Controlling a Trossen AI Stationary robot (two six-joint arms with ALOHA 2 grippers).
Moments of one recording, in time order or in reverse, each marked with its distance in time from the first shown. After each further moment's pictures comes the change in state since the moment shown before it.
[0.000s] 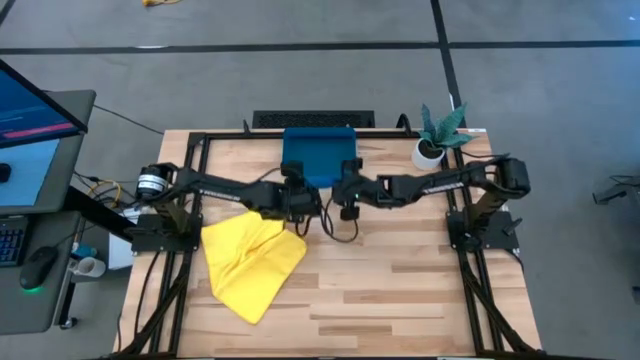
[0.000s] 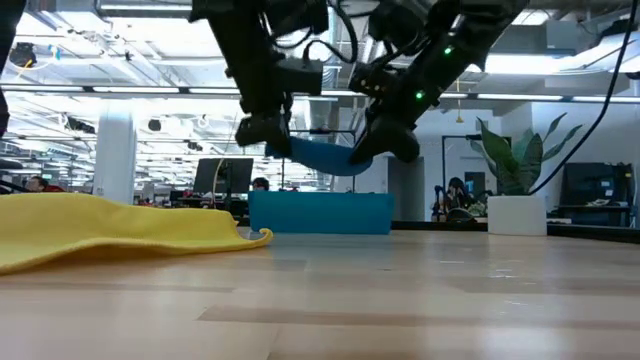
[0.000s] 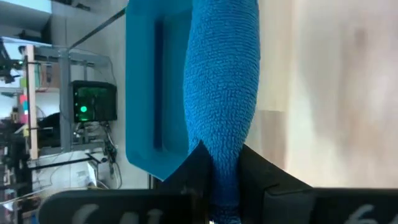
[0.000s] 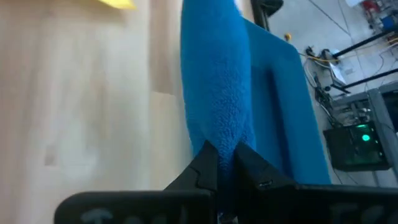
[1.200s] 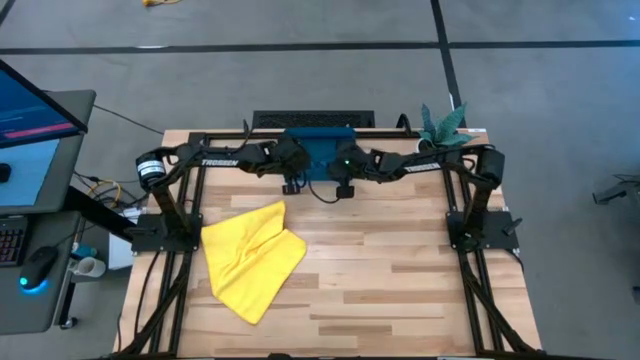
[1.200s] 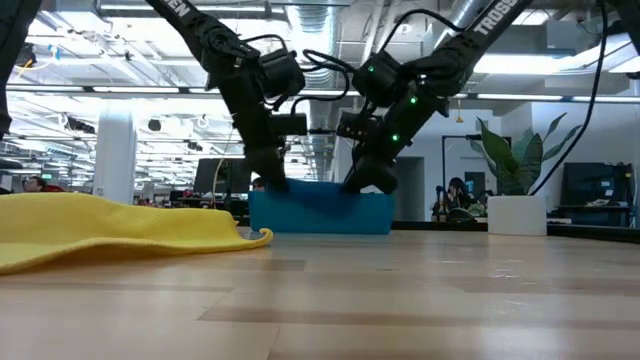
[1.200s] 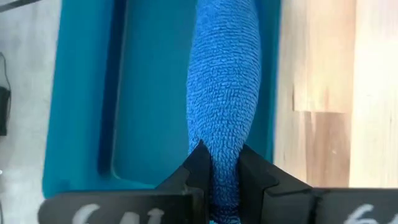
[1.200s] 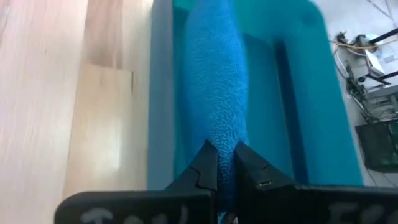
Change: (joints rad) left arm 0.427 -0.003 -0.139 0.301 0.549 0.258; right arm -0.276 0.184 0.085 0.079 -0.263 -0.143
